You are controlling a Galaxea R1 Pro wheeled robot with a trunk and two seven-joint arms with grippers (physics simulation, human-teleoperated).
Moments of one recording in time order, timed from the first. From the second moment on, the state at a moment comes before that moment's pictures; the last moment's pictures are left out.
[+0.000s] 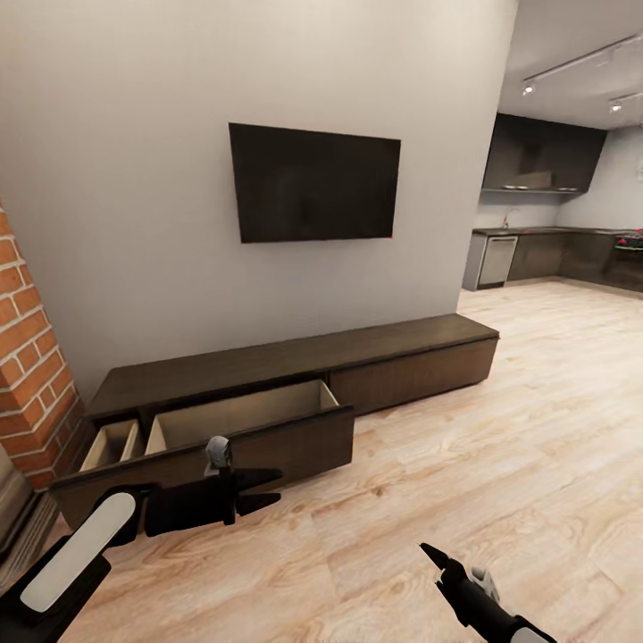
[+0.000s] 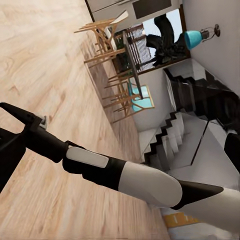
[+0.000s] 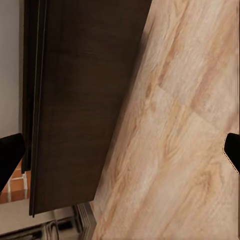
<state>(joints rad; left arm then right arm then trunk) -0.37 0.39 -0.36 -1.48 1.56 0.99 -0.32 -0.54 -0.16 -0.43 0.00 -0.56 0.21 0.77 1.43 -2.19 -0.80</state>
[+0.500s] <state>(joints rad) -0.37 0.39 -0.36 -1.48 1.56 0.99 -0.32 -0.54 -0.17 -0.43 0.00 -0.56 0.21 0.76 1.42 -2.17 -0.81</state>
